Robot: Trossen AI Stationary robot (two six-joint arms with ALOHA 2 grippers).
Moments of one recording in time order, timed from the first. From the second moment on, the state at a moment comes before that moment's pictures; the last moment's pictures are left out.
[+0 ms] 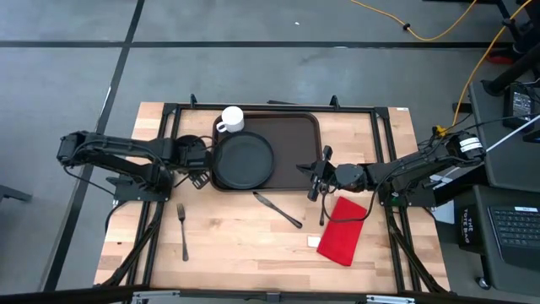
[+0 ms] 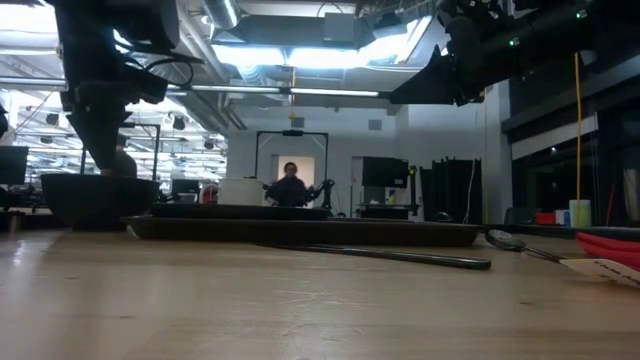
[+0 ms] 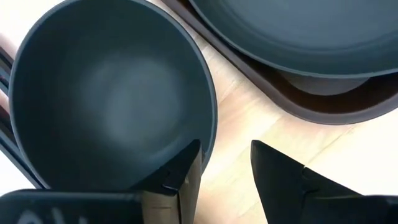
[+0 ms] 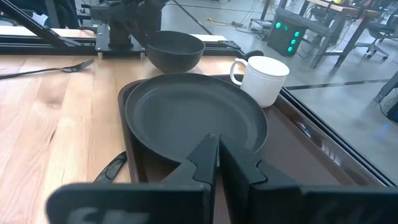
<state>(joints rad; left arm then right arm) 0.07 1.06 0.73 -1.12 -0.27 -0.70 0.18 1.29 0.53 0.45 0.55 0.02</state>
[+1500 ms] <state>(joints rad) 0.08 1.26 0.76 -1.08 -0.30 -0.45 0.18 1.29 0.53 0.45 0.55 0.02</state>
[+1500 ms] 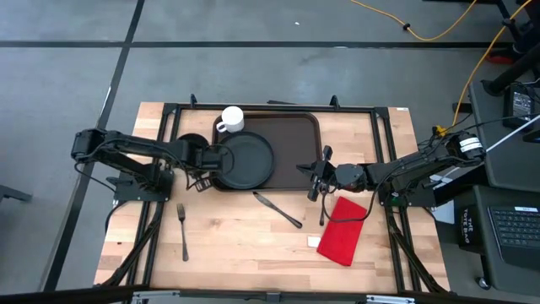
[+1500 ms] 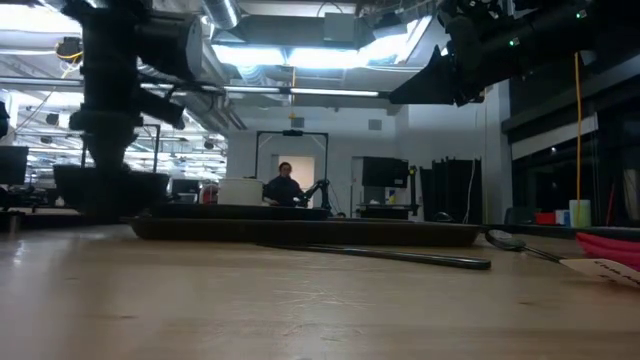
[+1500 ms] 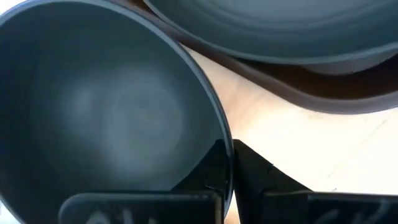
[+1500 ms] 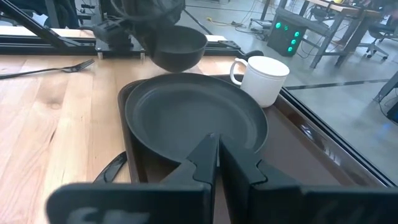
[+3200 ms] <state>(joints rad) 0.09 1.48 1.11 -0.84 -0.11 0.01 0.18 1.29 0.53 0.45 0.55 0.01</state>
